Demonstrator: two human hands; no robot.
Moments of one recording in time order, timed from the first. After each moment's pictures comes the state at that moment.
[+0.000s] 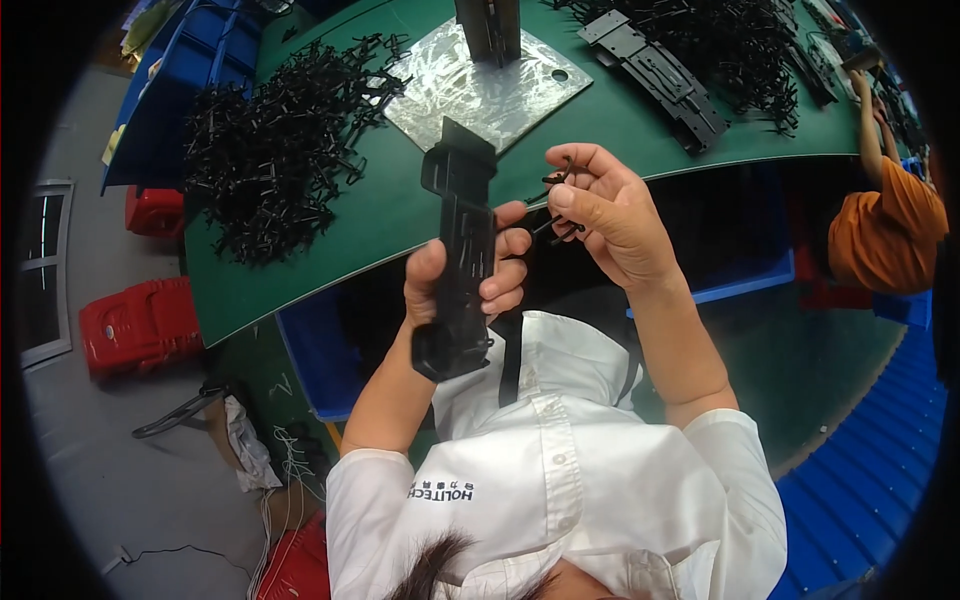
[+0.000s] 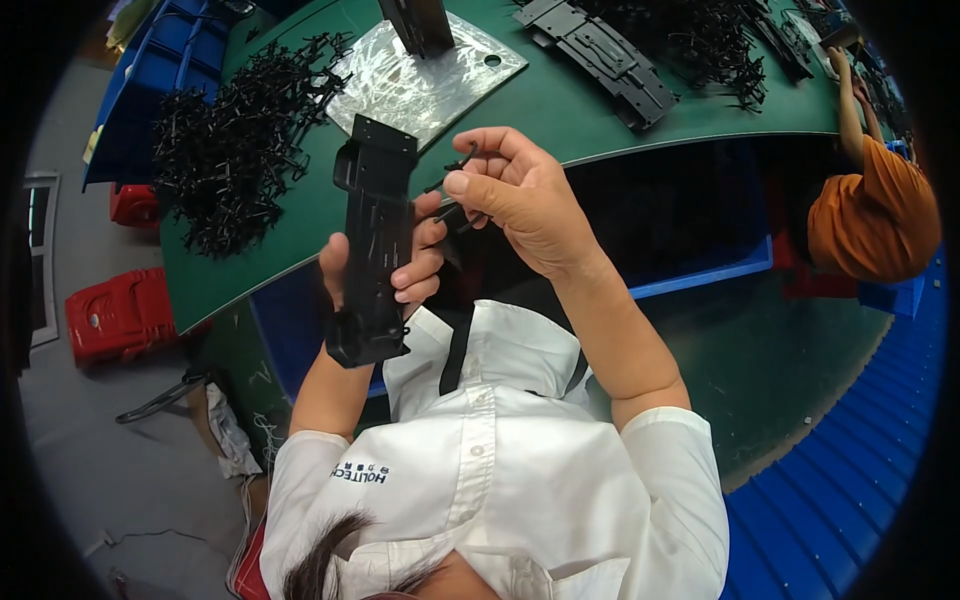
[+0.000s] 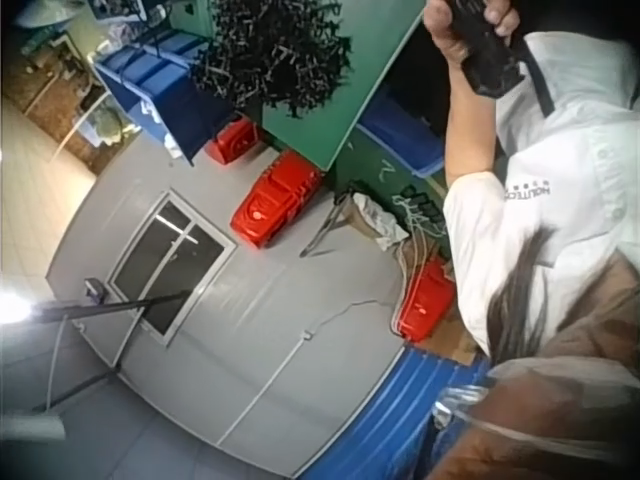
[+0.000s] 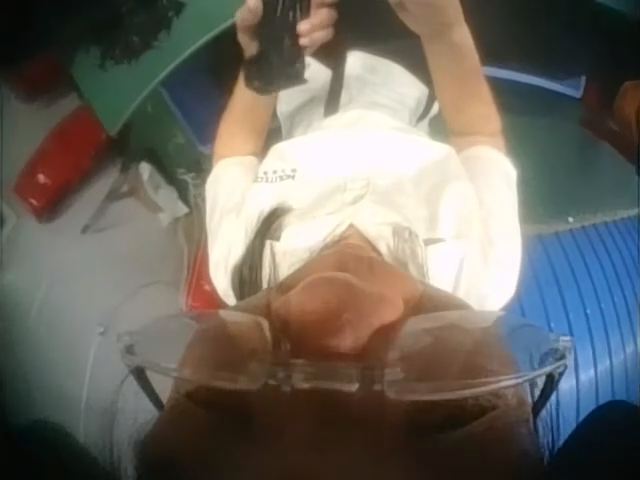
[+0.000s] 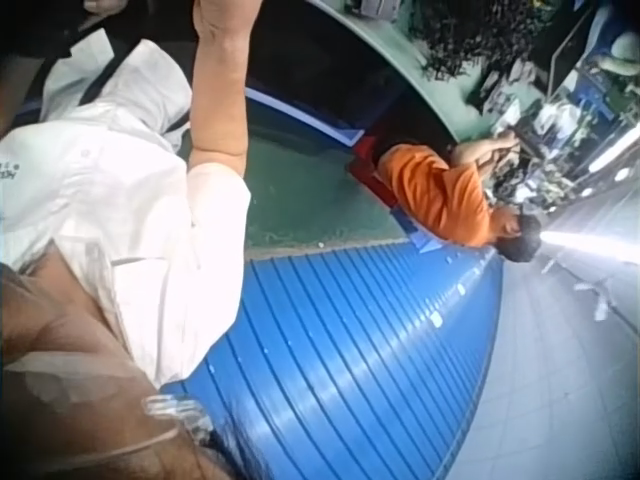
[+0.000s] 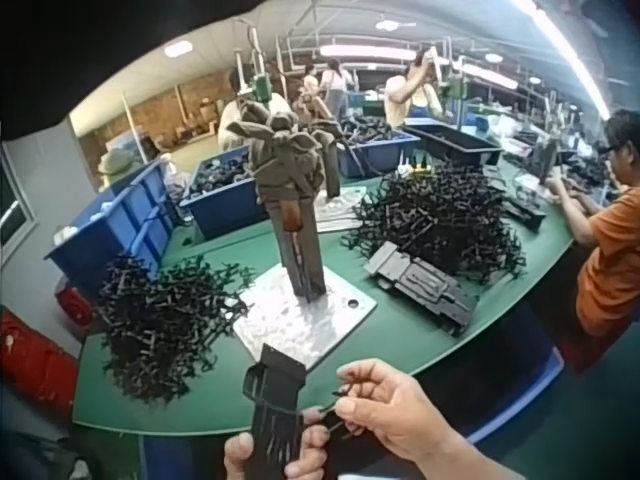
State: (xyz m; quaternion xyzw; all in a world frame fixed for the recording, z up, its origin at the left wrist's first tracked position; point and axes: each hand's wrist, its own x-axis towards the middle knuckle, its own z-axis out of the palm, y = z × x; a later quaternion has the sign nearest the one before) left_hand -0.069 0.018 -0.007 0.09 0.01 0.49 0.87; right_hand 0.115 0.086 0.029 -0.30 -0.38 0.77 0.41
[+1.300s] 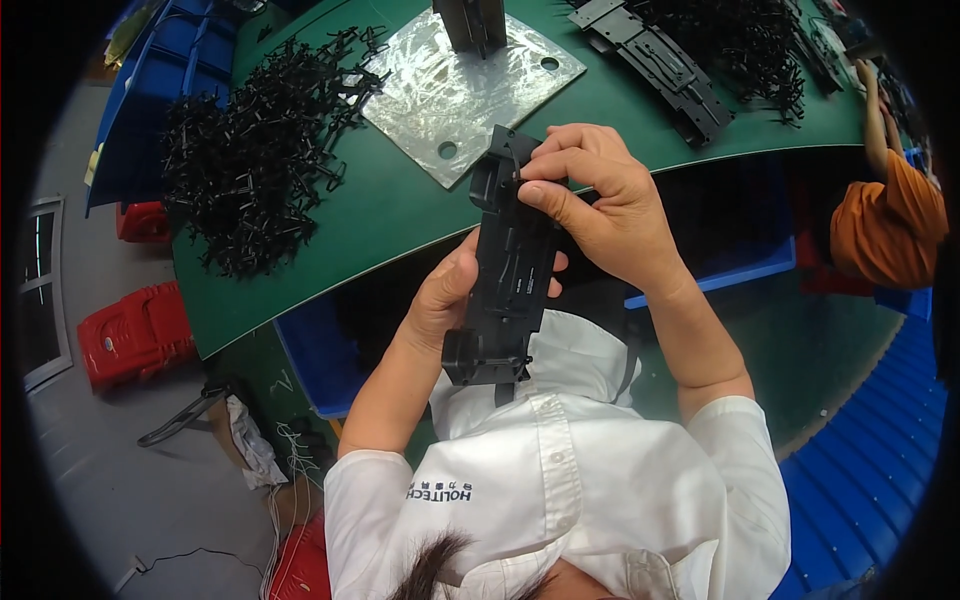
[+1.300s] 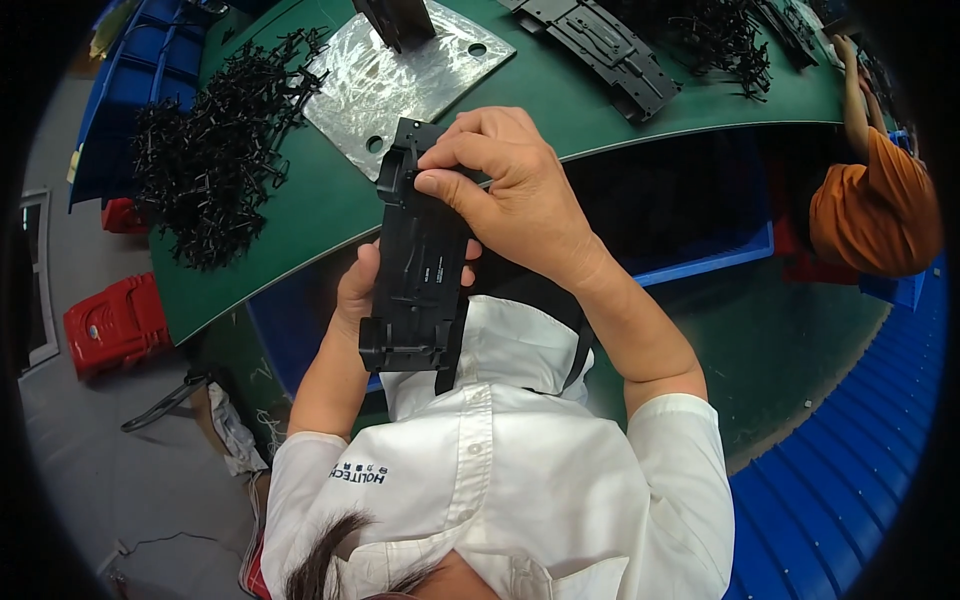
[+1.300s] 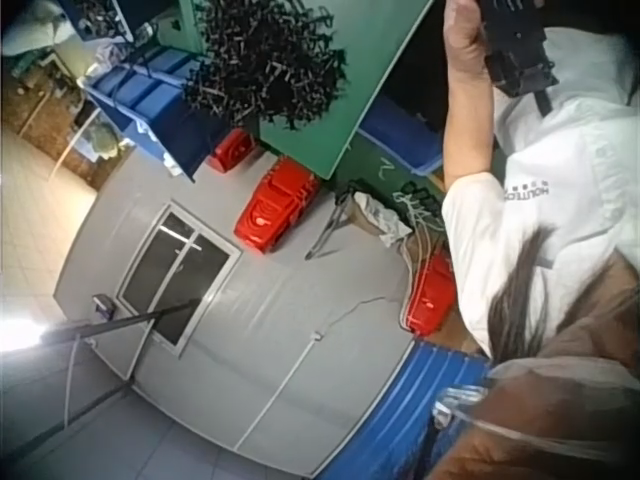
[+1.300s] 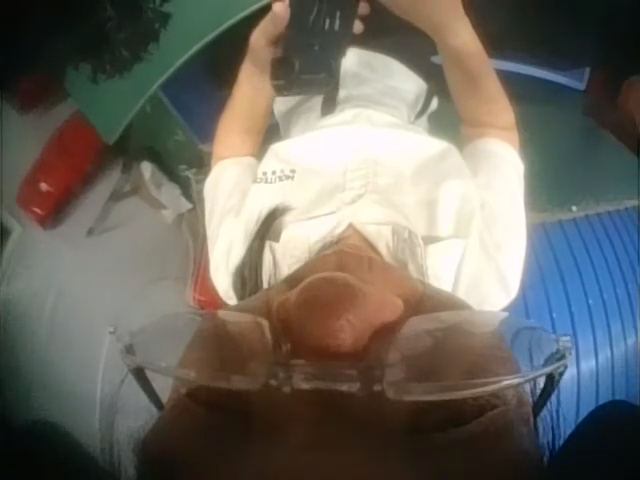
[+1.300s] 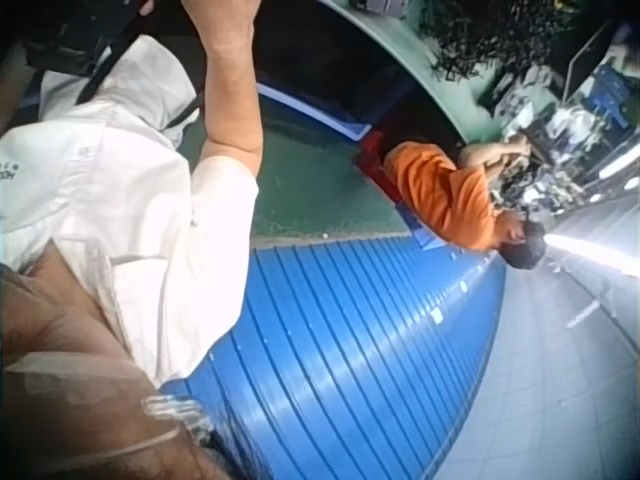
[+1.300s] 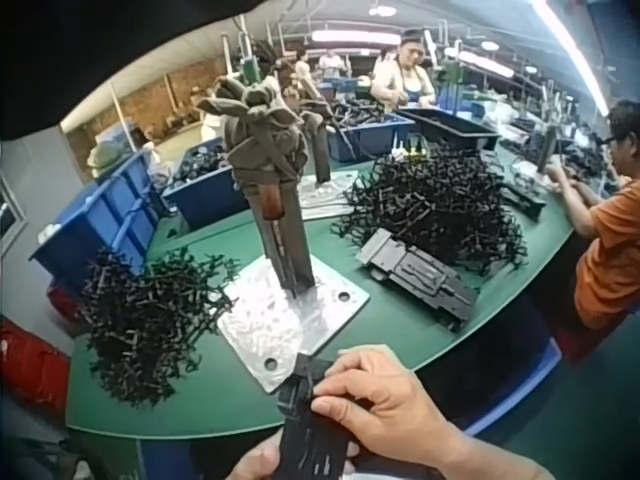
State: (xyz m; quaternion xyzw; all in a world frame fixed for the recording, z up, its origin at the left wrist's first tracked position) left_hand -0.058 0.020 -0.008 0.17 0.22 0.45 0.85; right_hand 0.114 0.104 0.029 -0.34 -0.77 0.33 0.43
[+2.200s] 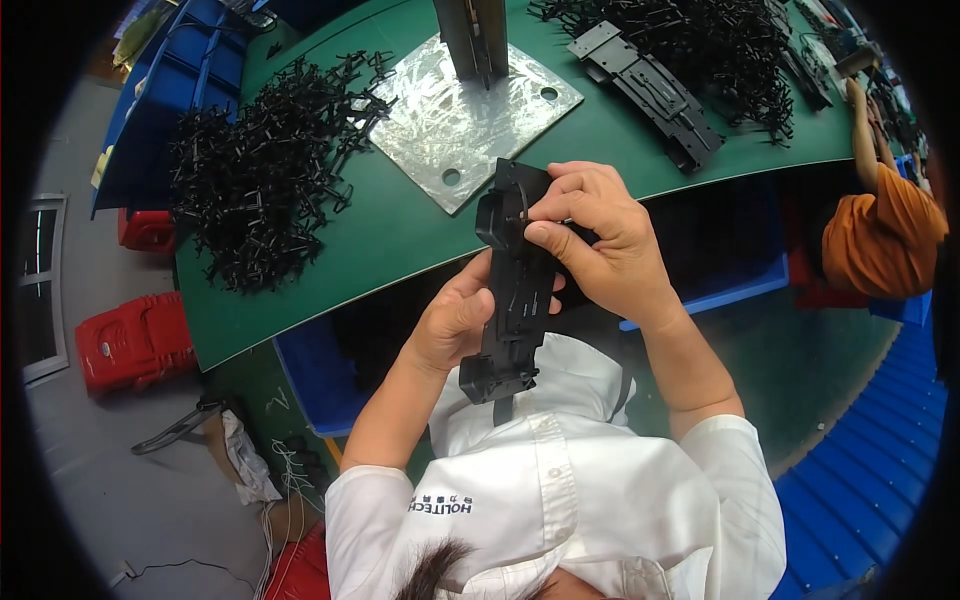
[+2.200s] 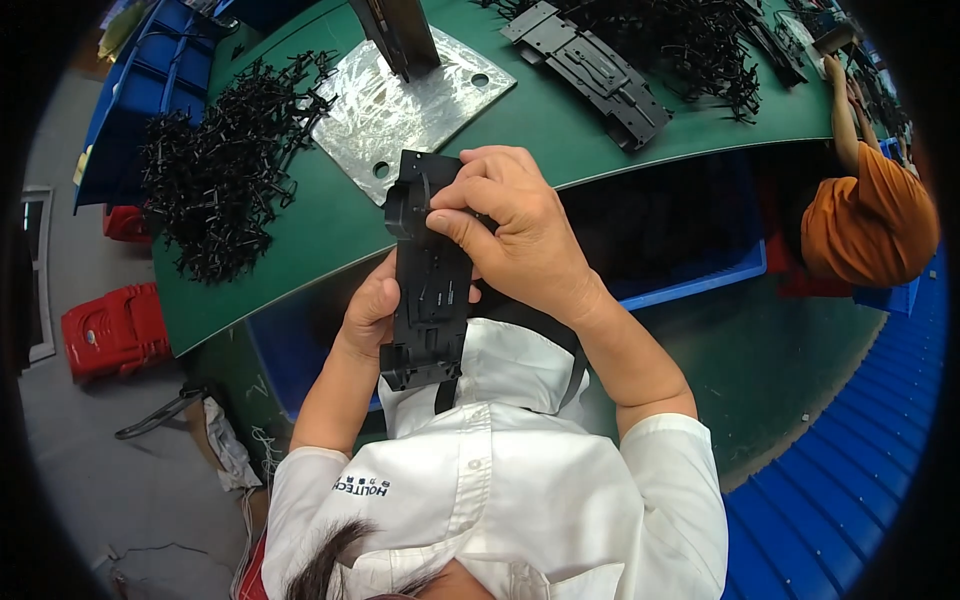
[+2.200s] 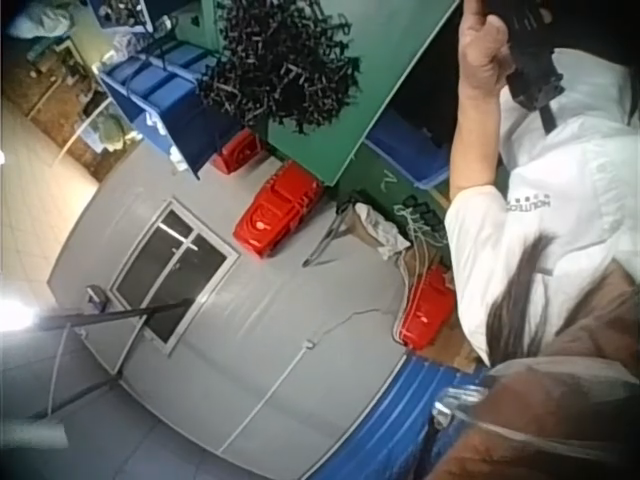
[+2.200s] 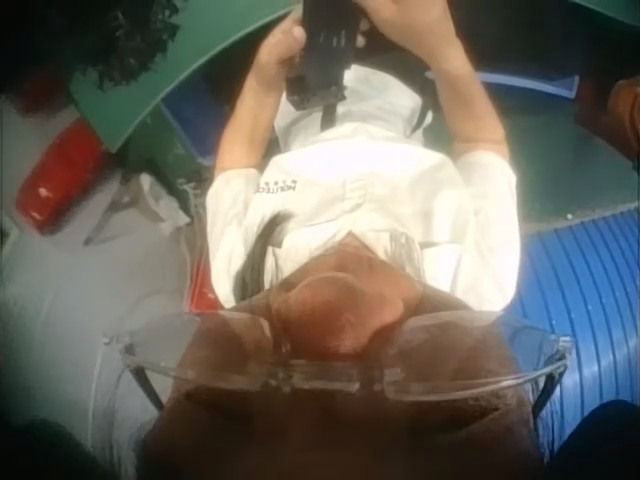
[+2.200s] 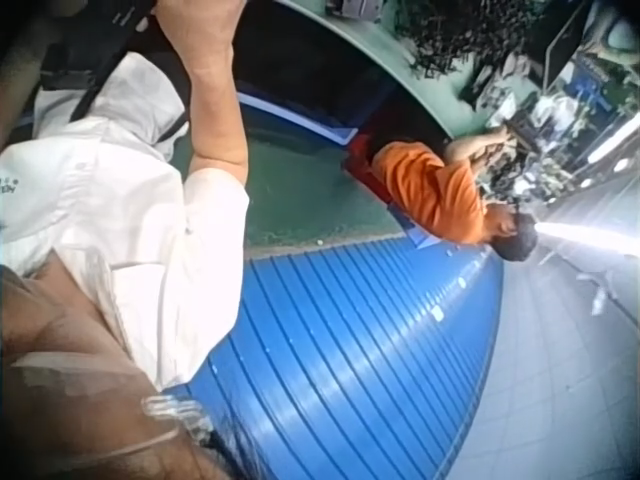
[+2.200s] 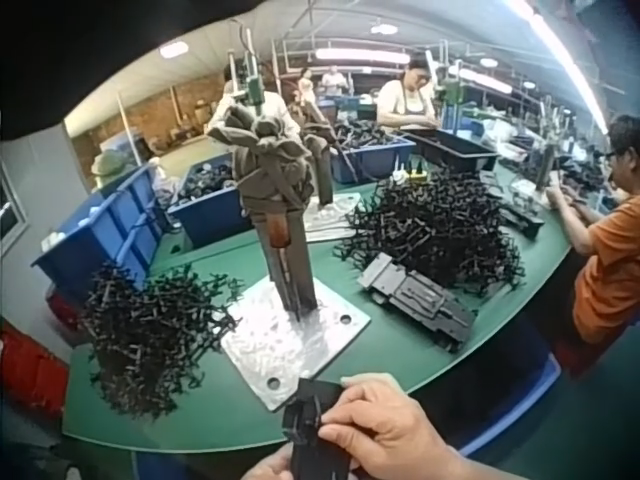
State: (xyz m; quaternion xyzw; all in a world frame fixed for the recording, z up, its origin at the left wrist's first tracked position) left_hand -0.060 0.021 -0.013 0.25 0.19 0.45 0.84; right_hand 0.115 0.096 0.034 -0.34 -0.77 0.32 0.44
